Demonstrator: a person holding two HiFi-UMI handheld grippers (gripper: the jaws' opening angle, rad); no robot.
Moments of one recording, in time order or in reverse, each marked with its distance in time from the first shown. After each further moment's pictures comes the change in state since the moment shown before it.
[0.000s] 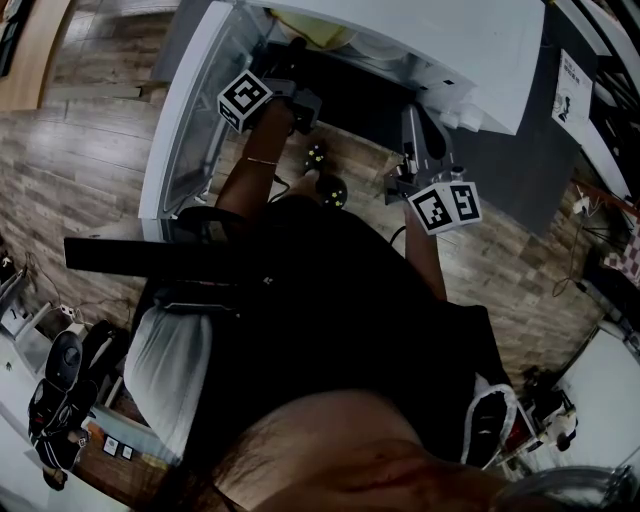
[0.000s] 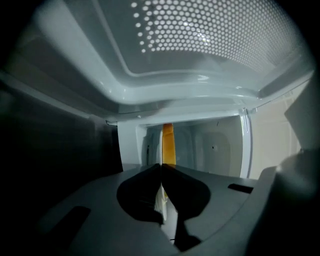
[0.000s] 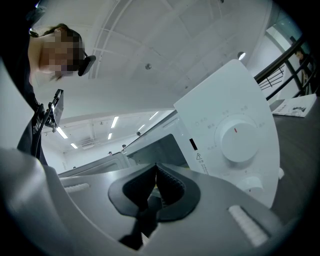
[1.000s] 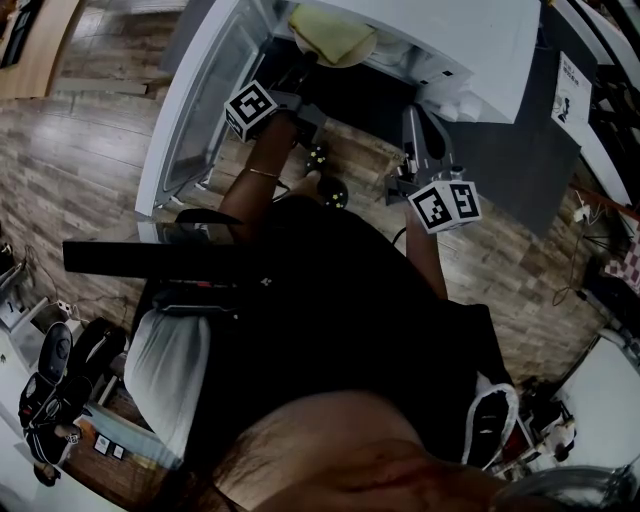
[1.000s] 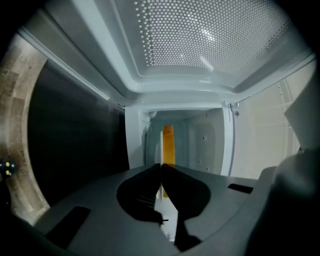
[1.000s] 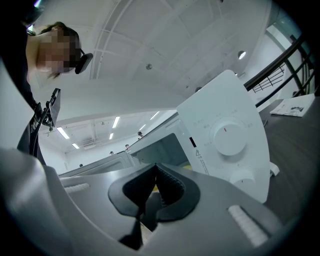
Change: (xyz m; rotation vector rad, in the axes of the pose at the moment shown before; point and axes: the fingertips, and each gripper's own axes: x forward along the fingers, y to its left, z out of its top) left arm -0.021 0.001 -0.035 -0.056 0.069 -0.017; right arm -0.008 -0.005 -0.008 0.009 0.011 0.010
